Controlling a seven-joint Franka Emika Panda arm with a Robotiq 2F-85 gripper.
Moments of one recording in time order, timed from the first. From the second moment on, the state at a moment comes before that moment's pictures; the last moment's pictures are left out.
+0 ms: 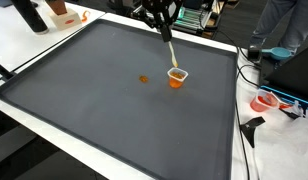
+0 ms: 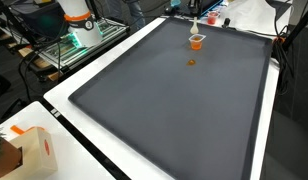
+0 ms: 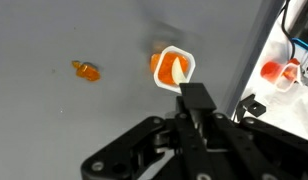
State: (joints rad) arm 0.10 0.12 0.11 -2.13 0.50 2.31 -0.41
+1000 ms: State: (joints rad) arm 0.08 0.24 0.17 -2.13 0.54 2.47 -0.48
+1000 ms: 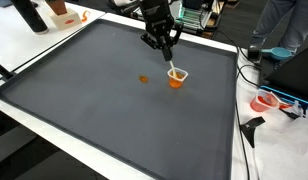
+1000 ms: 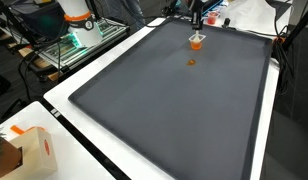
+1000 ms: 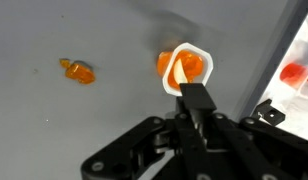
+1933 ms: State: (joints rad) arm 0.01 0.28 0.20 -2.13 0.74 2.43 -0.67
